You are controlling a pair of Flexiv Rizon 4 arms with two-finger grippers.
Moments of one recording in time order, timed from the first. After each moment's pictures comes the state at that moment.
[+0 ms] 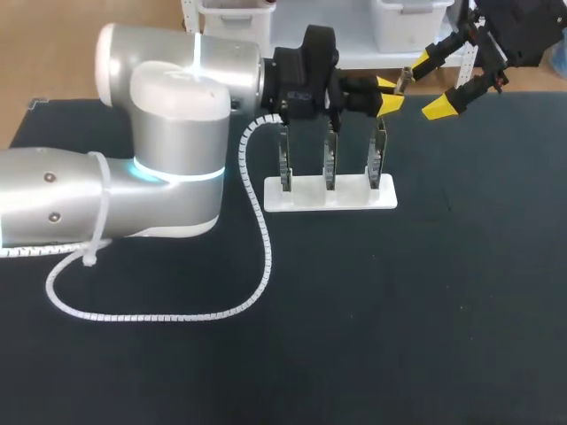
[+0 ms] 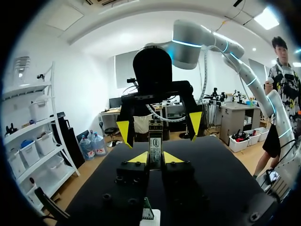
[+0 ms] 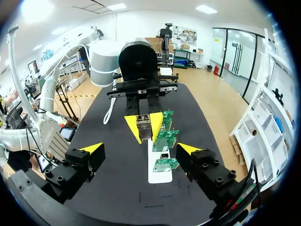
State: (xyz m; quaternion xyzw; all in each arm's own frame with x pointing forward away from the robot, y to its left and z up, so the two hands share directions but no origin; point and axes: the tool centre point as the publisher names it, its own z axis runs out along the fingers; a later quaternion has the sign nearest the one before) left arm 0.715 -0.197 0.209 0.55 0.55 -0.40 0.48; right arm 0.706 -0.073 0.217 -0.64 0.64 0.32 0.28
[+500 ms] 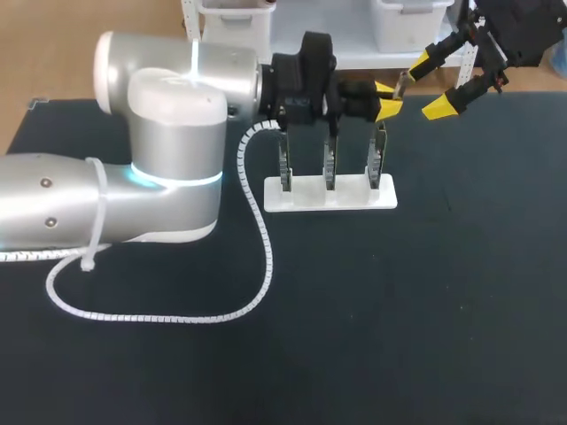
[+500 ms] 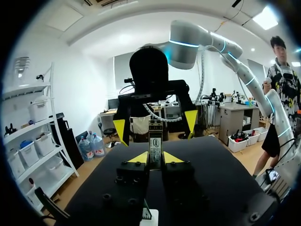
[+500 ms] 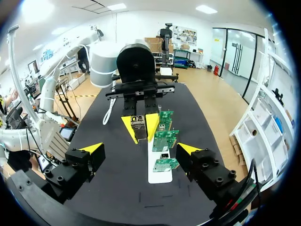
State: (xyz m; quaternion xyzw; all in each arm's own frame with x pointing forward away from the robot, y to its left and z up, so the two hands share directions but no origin) left arm 0.709 -0.196 0.206 0.55 0.54 -0.41 0.48; right arm 0.706 -0.073 0.217 -0.64 0.64 0.32 0.28
